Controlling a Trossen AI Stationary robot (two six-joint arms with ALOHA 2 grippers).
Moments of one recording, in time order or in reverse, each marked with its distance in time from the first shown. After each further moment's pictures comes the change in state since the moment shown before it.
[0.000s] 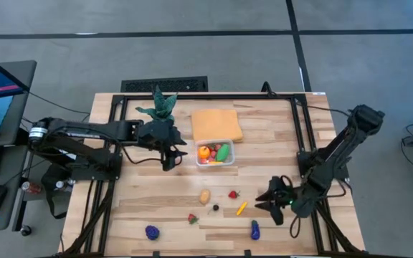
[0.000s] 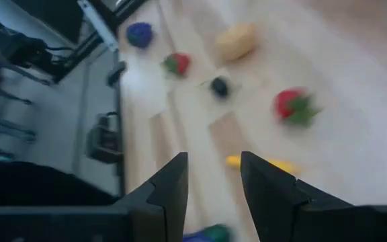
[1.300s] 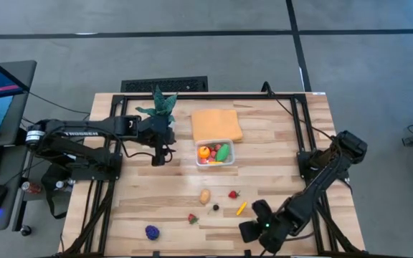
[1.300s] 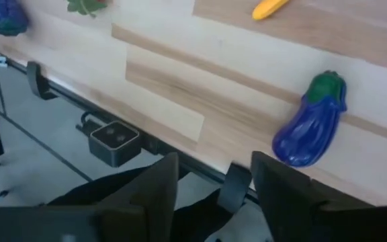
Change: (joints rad) left arm 0.108 -0.038 -0.057 -0.173 0.070 0.251; right arm -0.066 0.476 0.718 -0.636 -0.388 0.907
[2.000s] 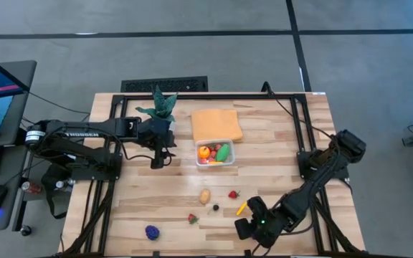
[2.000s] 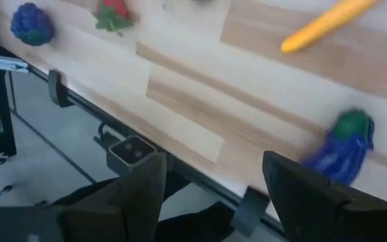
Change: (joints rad) left arm 0.000 -0.007 -0.036 0.048 0.084 -0.005; right arm -0.052 0.000 -0.001 0.036 0.015 -0.102
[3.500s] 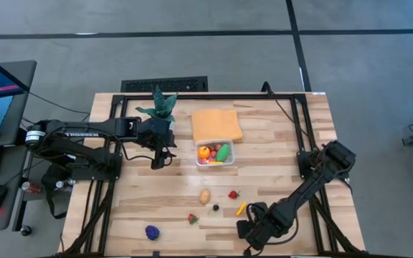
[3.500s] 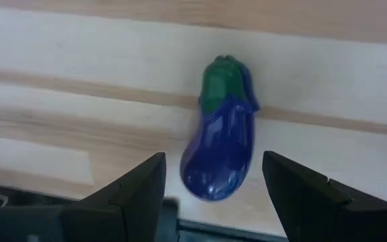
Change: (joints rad) left arm 0.000 0.000 0.001 0.003 0.013 -0.042; right arm 0.004 0.174 0.007 -0.103 -0.290 0.277
